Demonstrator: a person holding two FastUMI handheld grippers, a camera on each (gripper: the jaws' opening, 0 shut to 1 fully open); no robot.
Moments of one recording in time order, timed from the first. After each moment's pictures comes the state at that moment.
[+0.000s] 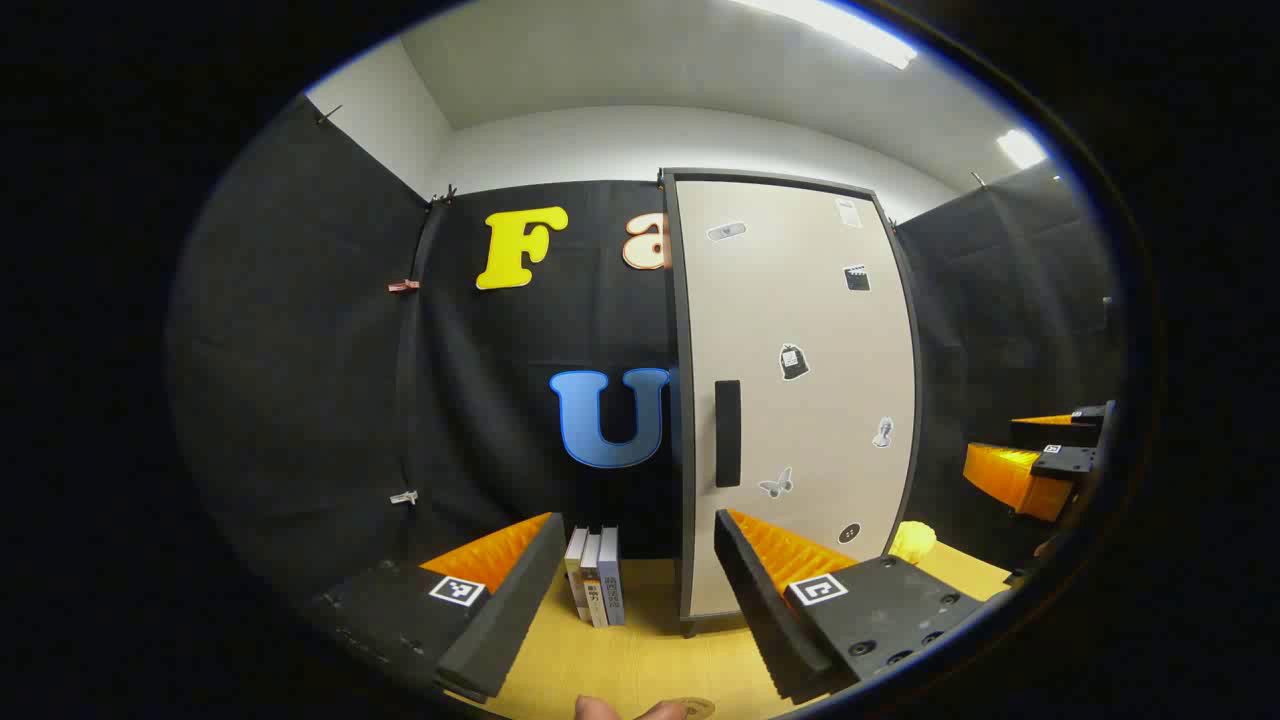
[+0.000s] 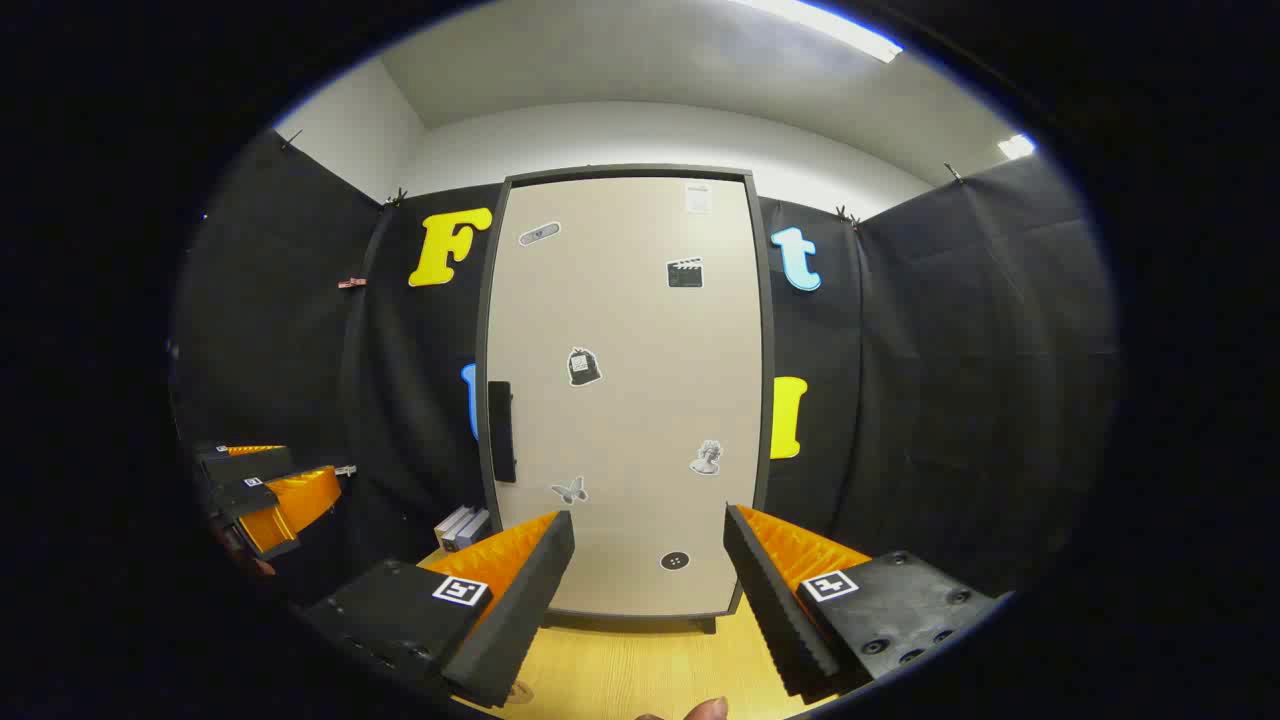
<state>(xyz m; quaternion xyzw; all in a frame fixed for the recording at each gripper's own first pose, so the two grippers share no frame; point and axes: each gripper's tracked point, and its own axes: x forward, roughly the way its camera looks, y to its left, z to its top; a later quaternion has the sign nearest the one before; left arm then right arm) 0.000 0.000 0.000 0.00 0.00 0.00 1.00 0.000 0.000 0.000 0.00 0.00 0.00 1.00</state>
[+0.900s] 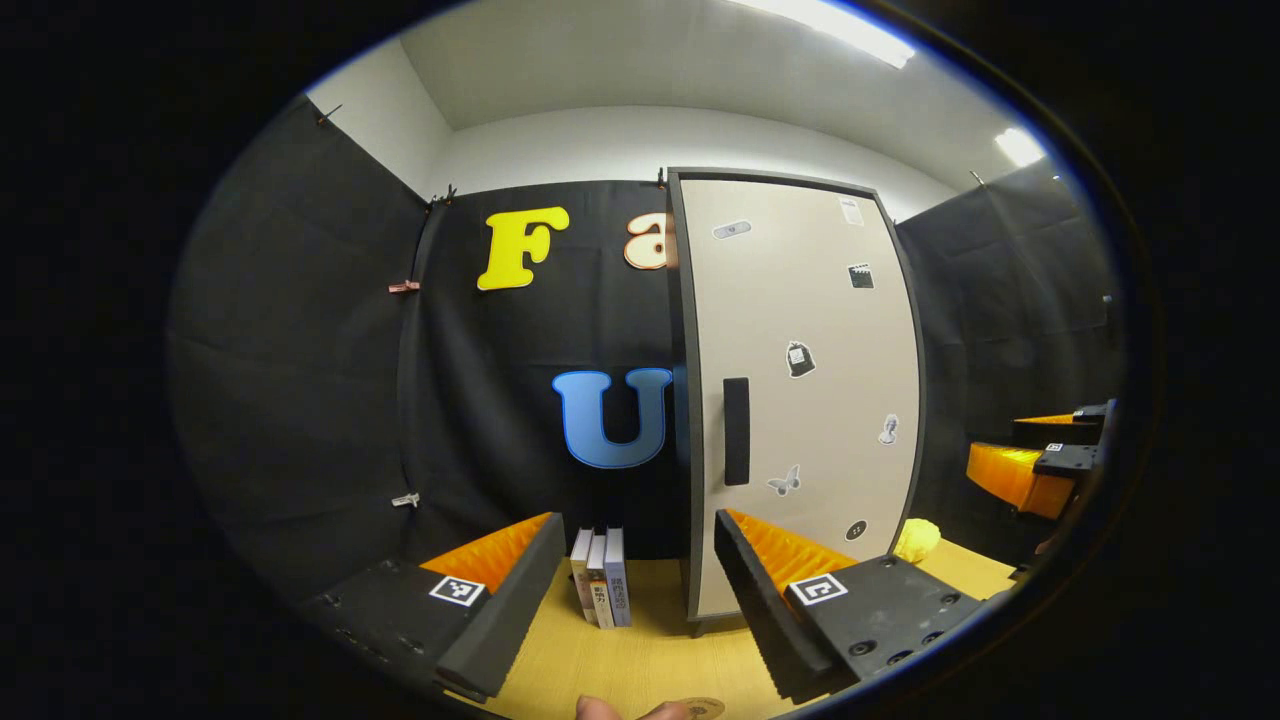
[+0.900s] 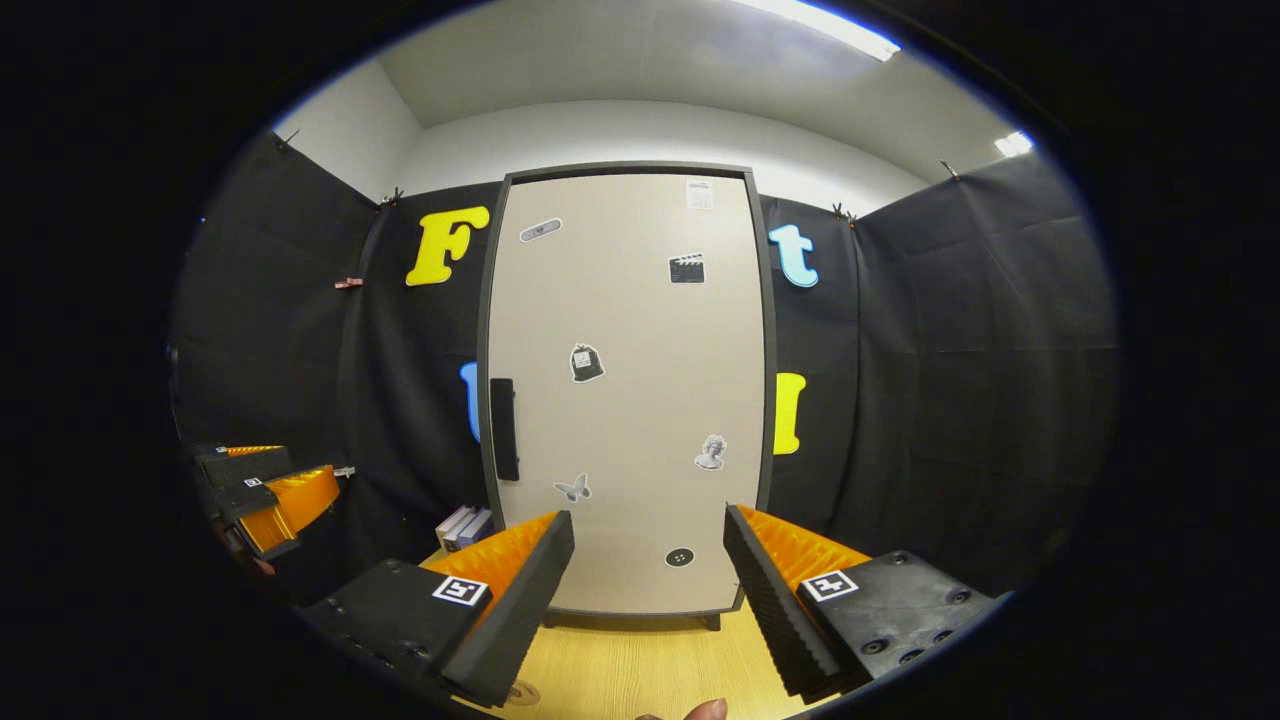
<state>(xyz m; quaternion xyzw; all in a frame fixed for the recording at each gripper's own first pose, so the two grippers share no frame) 0.001 0.012 -0.004 0.00 0.00 0.00 1.00 0.000 0.006 -0.003 0.00 0.00 0.00 1.00</state>
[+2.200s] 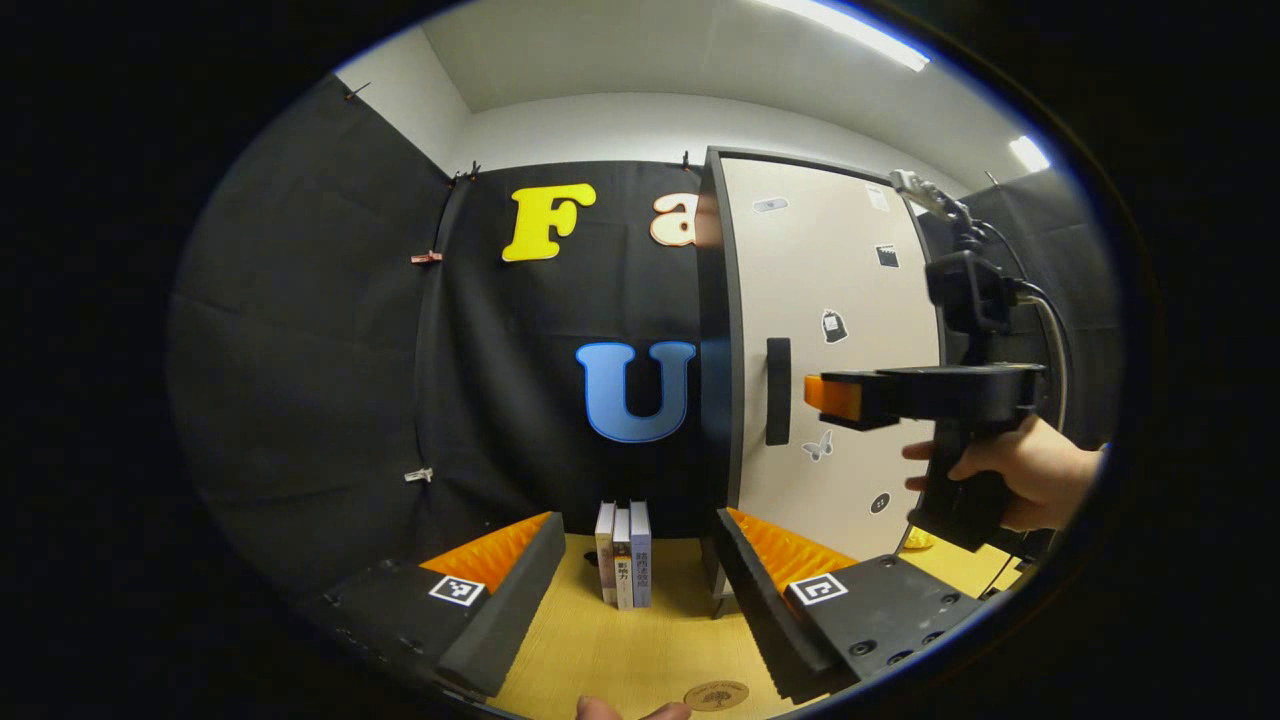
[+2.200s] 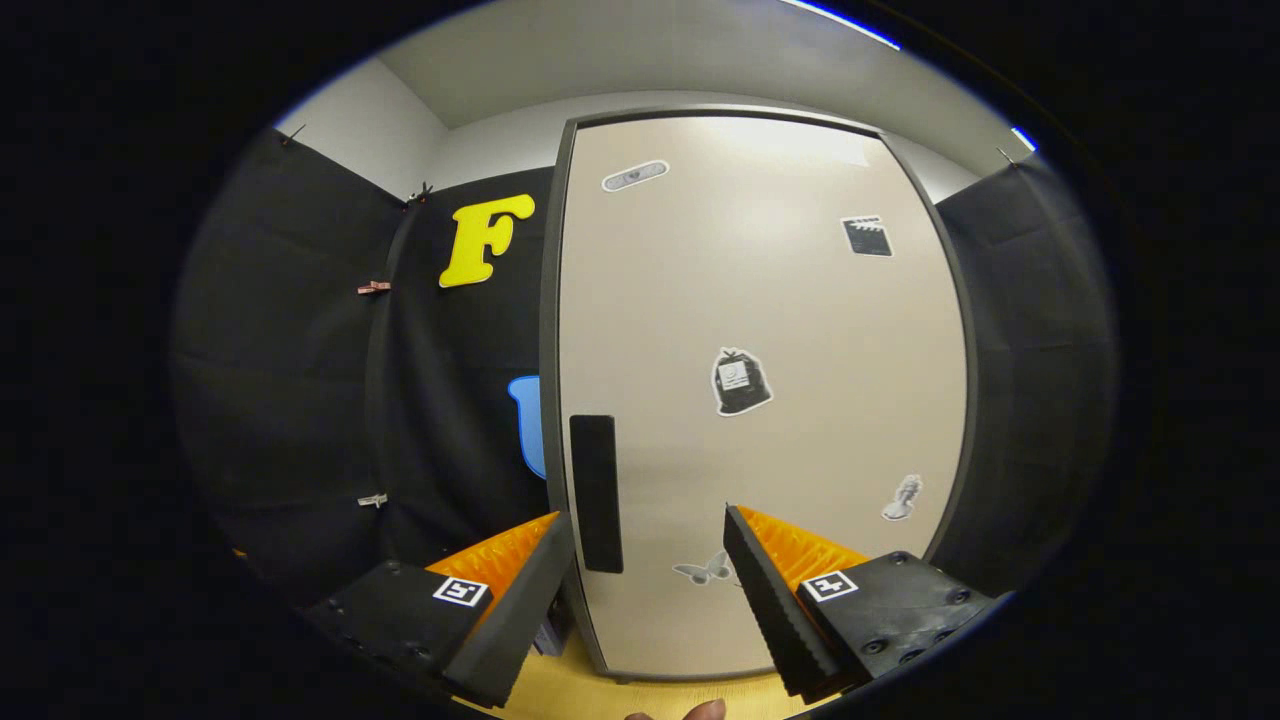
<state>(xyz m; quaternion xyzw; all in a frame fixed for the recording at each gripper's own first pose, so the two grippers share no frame) -0.010 0.064 -0.059 -0.02 0.03 0.01 1.00 0.175 0.149 -0.003 0.02 -0.01 0.07 1.00</state>
